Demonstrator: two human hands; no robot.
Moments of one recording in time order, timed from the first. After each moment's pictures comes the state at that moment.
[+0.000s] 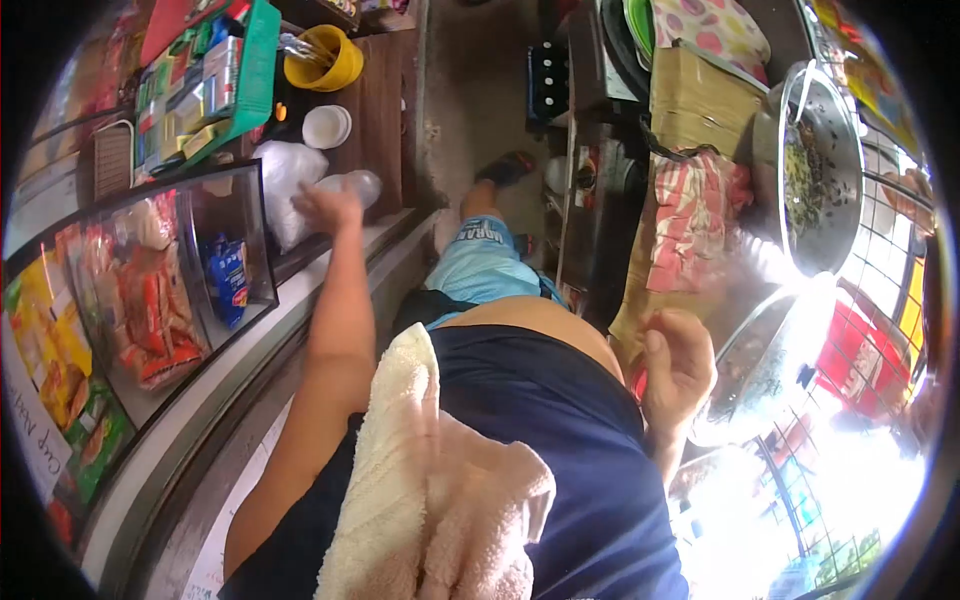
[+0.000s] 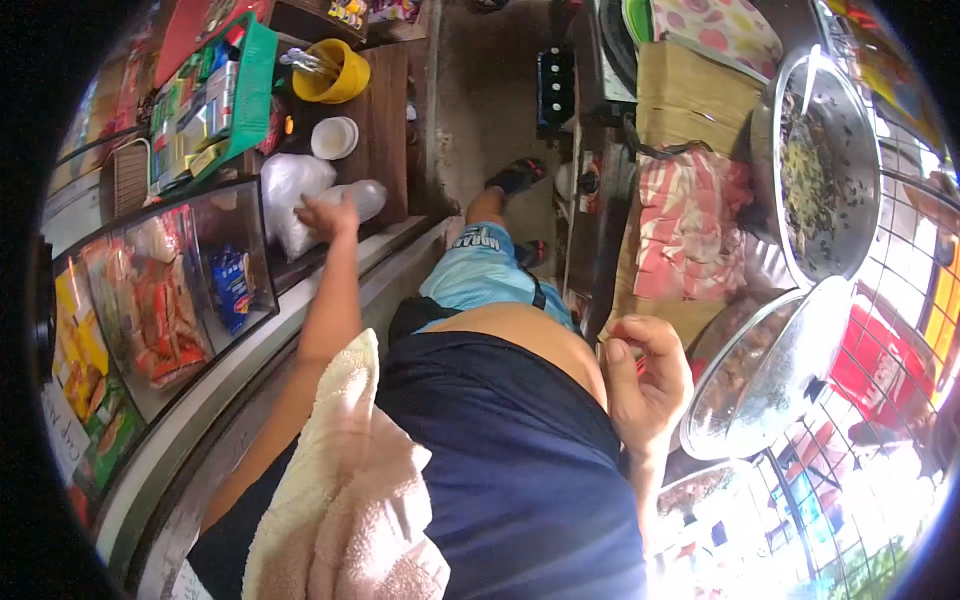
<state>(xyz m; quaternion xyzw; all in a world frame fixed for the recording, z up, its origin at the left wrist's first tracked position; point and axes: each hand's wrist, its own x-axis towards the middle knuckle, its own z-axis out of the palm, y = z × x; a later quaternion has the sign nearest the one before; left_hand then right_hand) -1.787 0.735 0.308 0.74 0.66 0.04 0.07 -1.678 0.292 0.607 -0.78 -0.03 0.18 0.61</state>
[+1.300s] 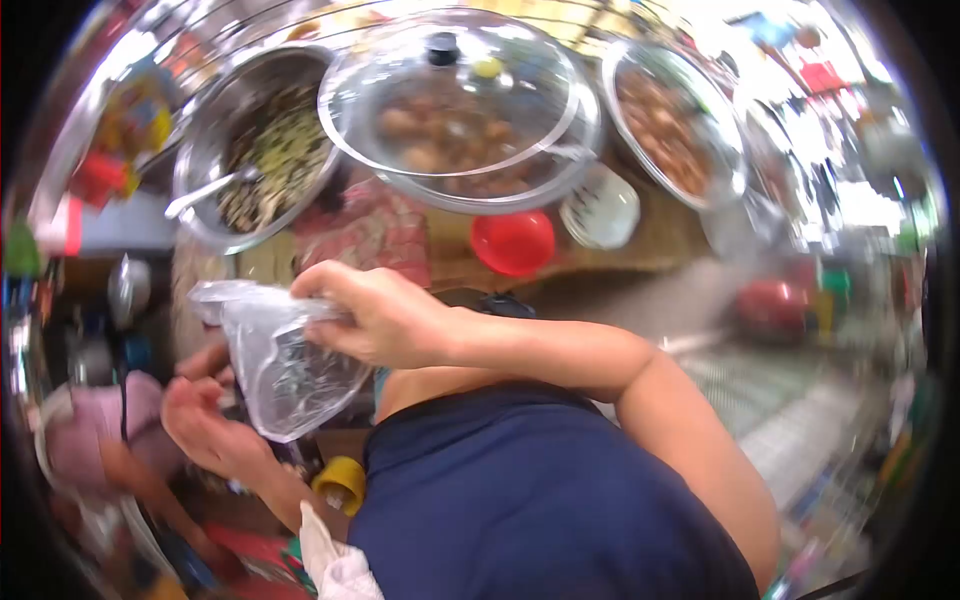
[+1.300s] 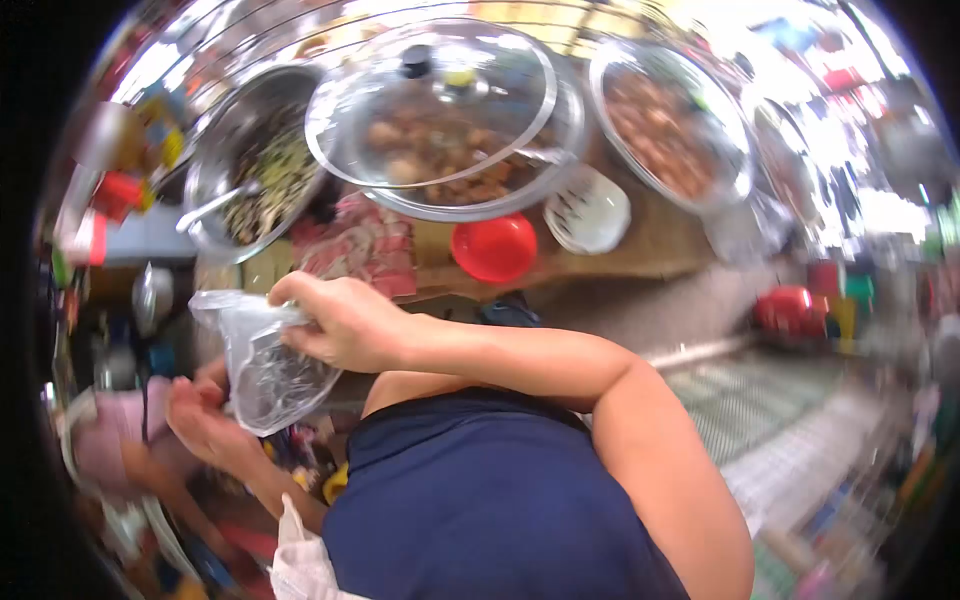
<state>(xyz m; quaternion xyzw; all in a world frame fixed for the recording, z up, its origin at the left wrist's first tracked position) -1.478 0.549 0.618 0.73 -0.25 0.06 0.63 -1.628 0.340 0.605 -0.74 0.11 -0.22 0.62</state>
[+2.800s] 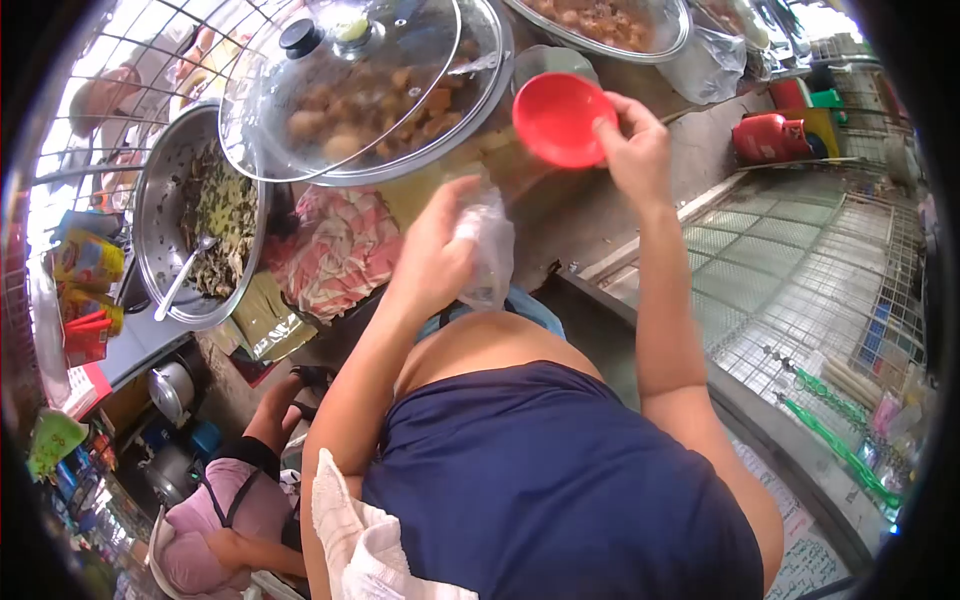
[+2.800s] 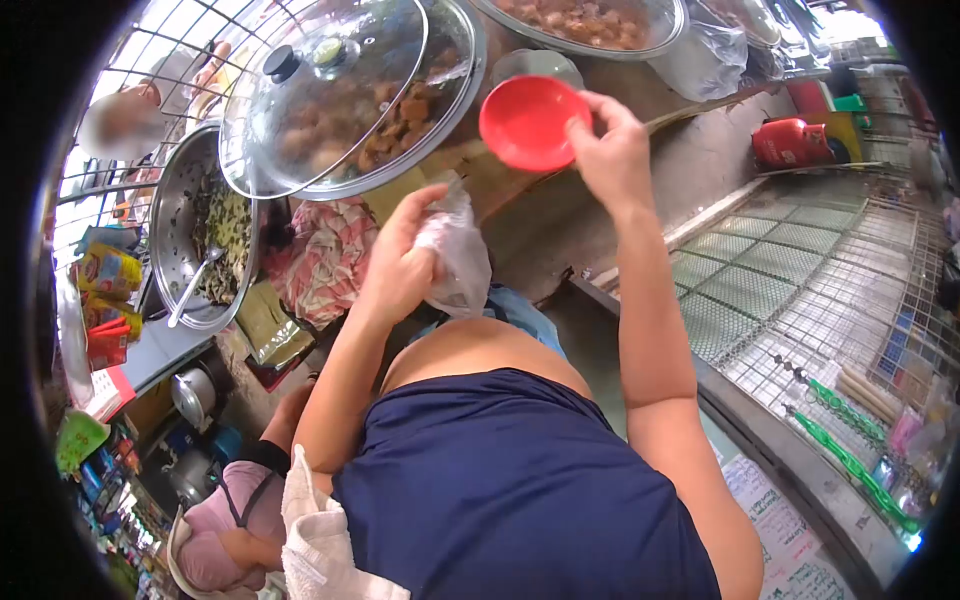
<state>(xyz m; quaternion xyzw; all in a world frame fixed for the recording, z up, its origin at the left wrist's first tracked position) -1.602 0.350 0.558 0.55 -0.48 -0.58 0.36 -1.866 0.250 0.542 -0.55 0.63 -0.45 0.33</state>
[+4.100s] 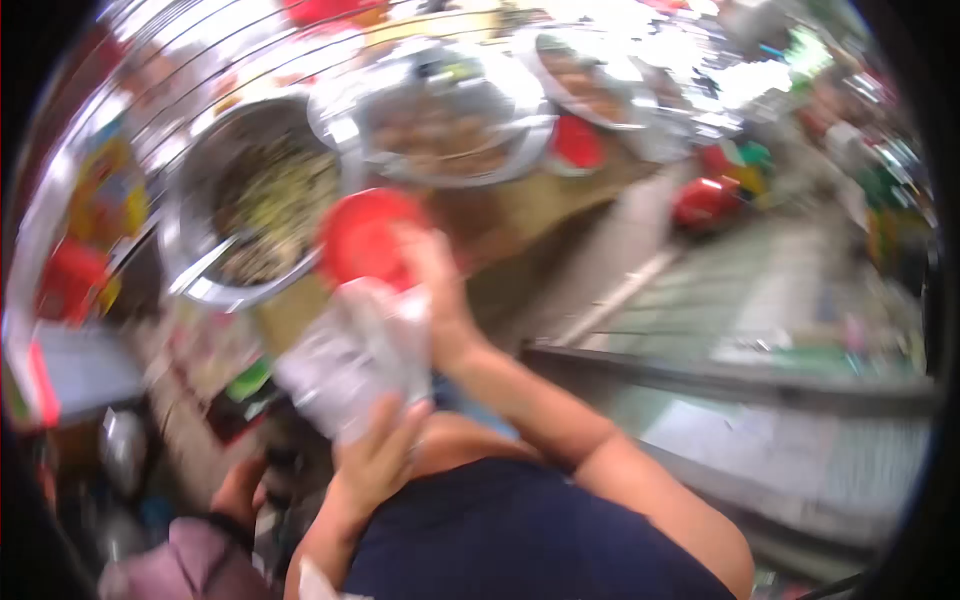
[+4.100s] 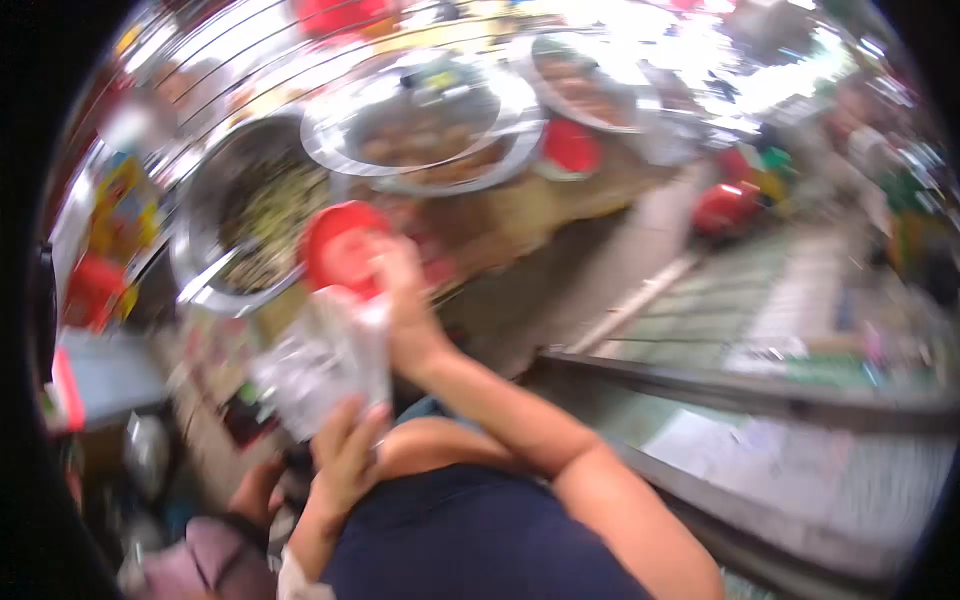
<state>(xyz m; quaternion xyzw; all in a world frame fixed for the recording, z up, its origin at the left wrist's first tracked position) -1.400 0.583 0.582 0.46 -0.79 -0.13 0.37 -1.542 0.425 0.582 -0.67 0.48 -0.45 0.35</state>
